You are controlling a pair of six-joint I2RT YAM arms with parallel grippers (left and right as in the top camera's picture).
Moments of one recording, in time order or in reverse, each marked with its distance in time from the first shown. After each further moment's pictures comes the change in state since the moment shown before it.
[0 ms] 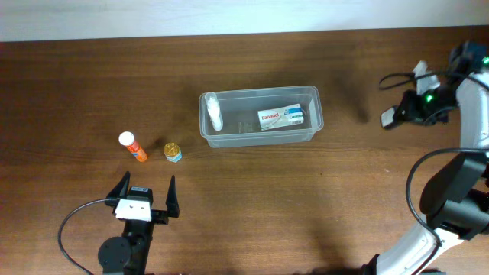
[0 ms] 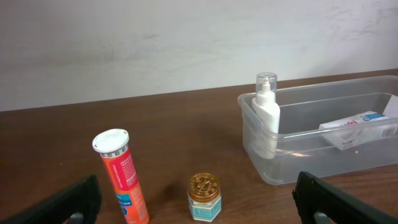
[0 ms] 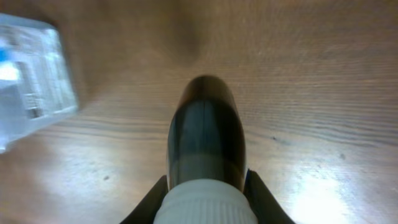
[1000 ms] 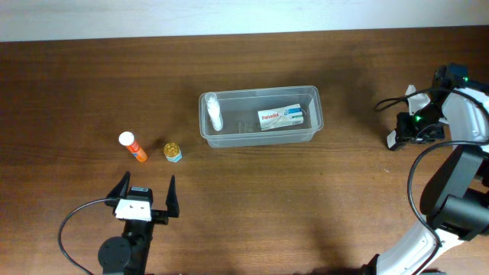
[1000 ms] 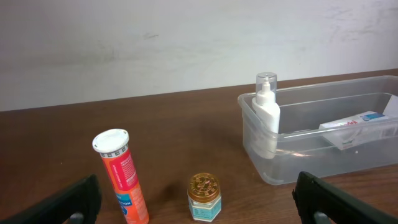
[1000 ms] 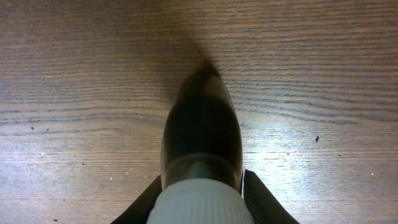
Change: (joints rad) left arm 0.000 0.000 0.000 0.000 0.000 0.000; right arm -0.003 -0.005 -0.294 0.224 0.231 -0.035
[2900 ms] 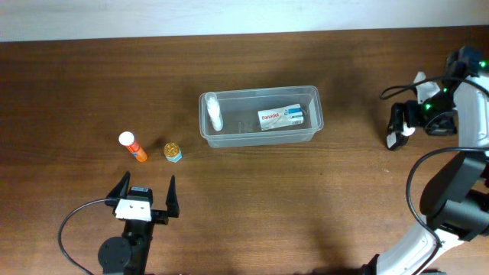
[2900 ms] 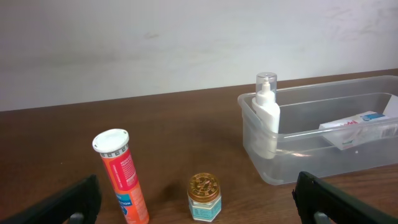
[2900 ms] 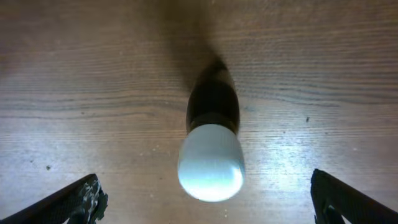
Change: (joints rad) left arm 0.000 0.000 0.000 0.000 0.000 0.000; right arm 0.000 -0.002 0.163 -0.181 -0.043 0.021
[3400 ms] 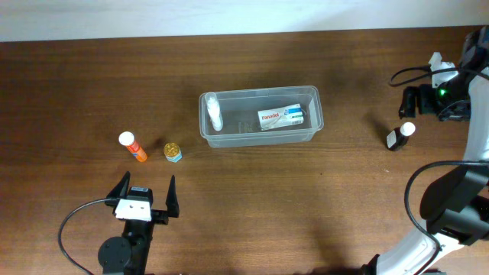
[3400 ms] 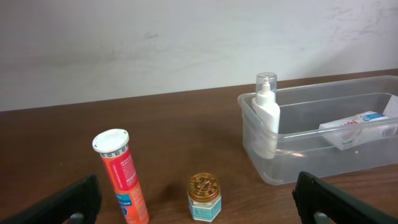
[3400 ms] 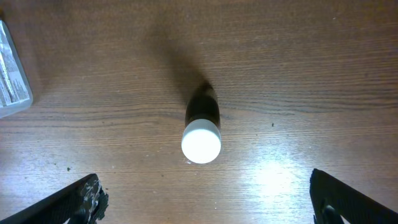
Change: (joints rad) left arm 0.000 0.000 0.000 0.000 0.000 0.000; right arm 0.000 -0.029 0.196 -0.106 0.000 0.002
